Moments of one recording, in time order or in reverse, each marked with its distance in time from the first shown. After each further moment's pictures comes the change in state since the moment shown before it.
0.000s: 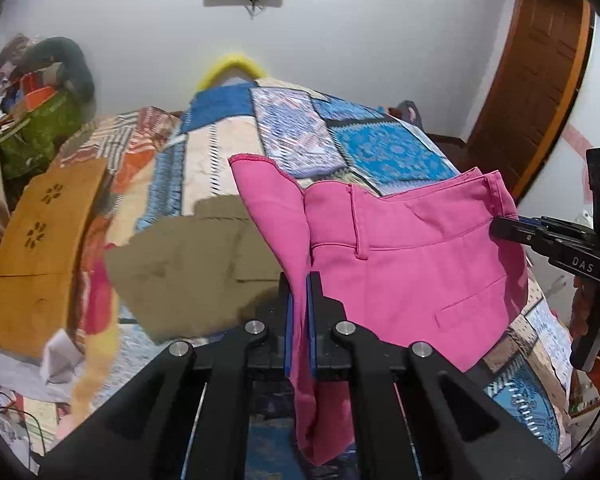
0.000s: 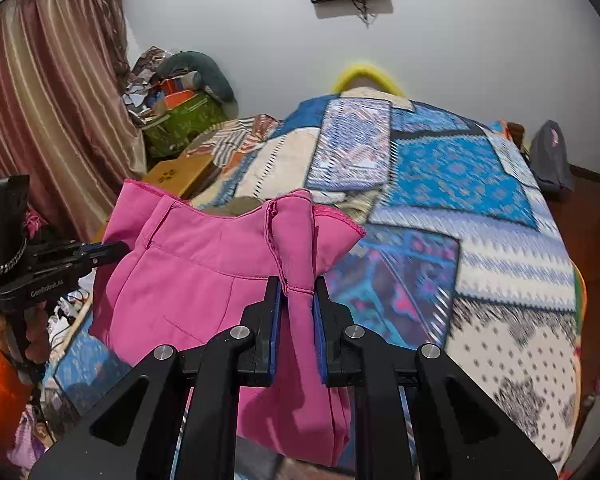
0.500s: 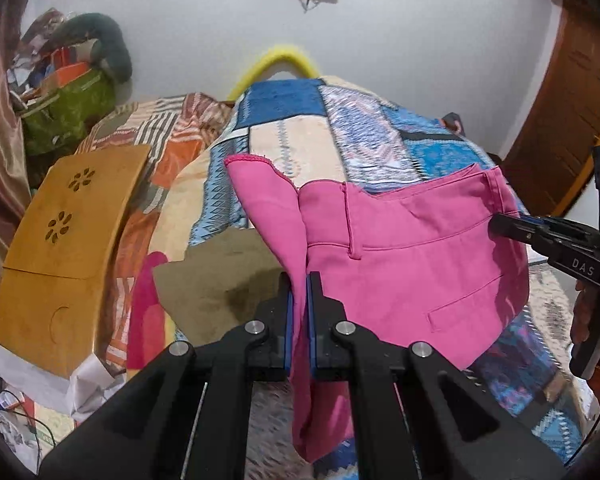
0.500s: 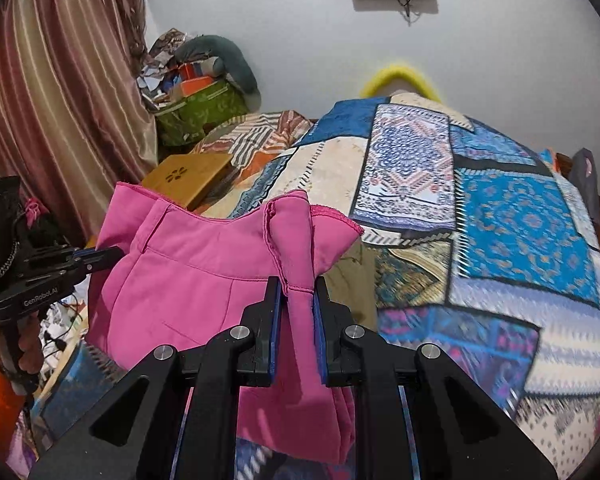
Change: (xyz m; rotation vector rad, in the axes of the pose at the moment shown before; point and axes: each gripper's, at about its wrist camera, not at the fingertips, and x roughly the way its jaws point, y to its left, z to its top) left arm 0.053 0.100 0.024 -0.093 0.021 0.092; right arm 0.110 0.038 0.054 -0.071 0.031 0.034
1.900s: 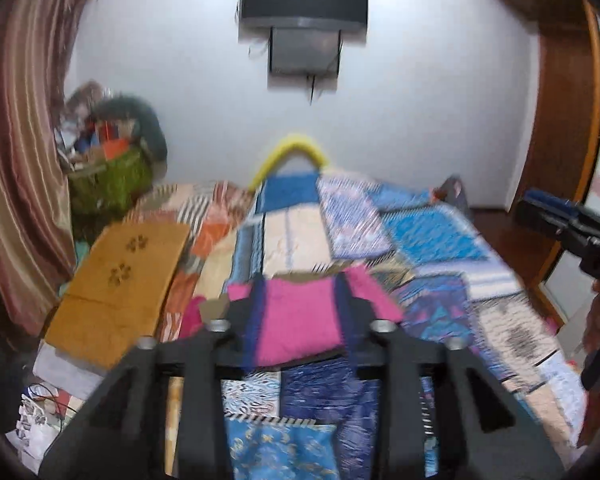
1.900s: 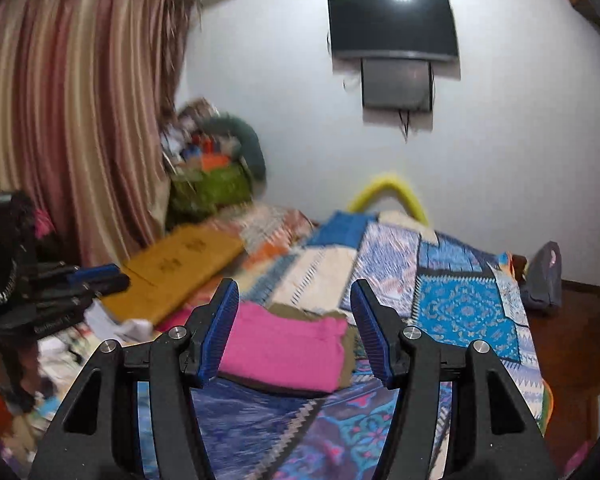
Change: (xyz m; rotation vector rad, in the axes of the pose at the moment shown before) left arm -0.215 -0.084 -0.049 0.028 -0.356 0.088; right arm -0.228 0.092 -0.021 -0.137 -0.384 -0.061
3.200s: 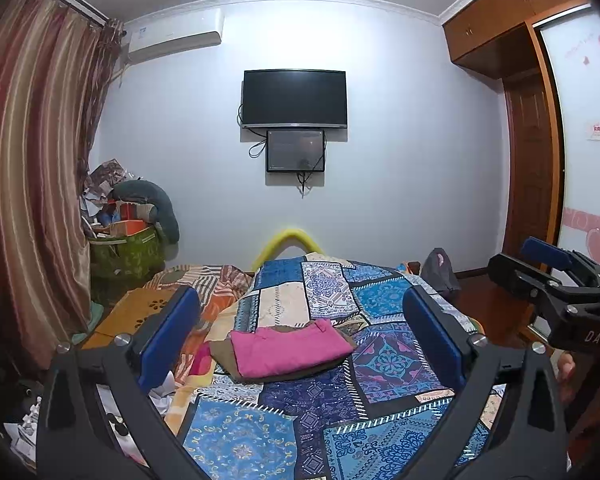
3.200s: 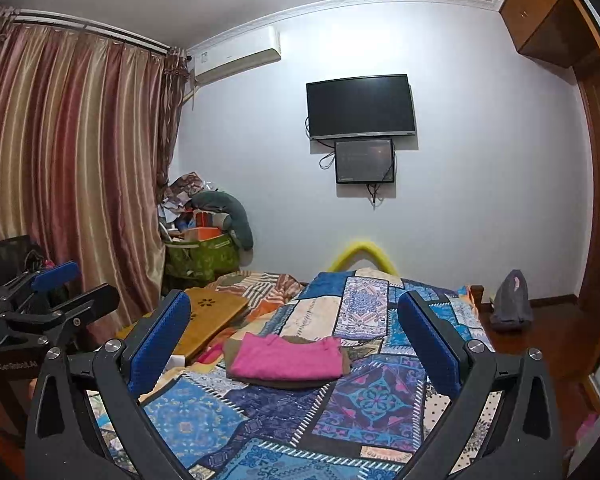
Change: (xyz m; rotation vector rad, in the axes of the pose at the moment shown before) left arm -0.200 -0.060 -0.045 0.033 -0.314 0.022; right arm -0.150 0.063 -0.042 0.013 -0.246 -0.136
